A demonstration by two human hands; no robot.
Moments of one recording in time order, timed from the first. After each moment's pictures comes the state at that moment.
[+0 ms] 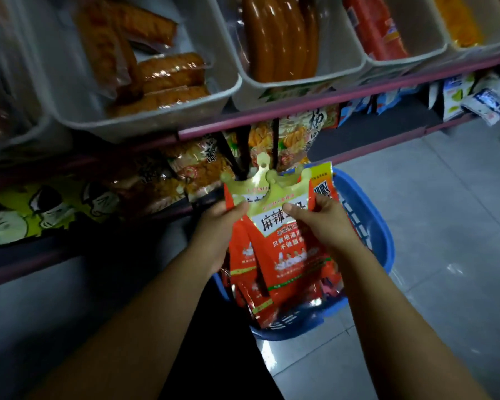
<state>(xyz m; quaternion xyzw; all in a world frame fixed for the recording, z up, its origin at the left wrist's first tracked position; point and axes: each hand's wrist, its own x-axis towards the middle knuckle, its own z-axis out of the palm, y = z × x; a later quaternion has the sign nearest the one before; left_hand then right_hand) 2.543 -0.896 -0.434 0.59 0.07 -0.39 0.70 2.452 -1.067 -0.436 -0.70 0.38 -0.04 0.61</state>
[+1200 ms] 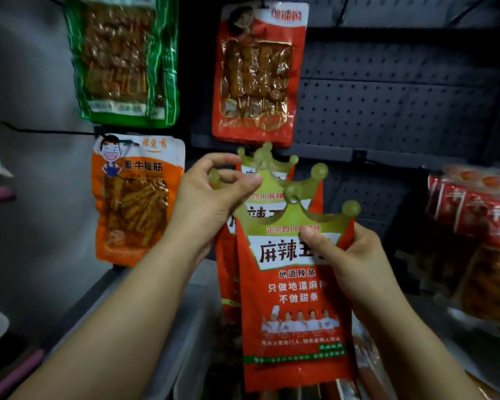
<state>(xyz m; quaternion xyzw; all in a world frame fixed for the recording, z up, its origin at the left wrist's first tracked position) 2.728 -0.466 -0.020 0.58 -0.21 0.28 0.74 2.706 -0.655 -0.062 -0.69 -0.19 -0.16 0.68</state>
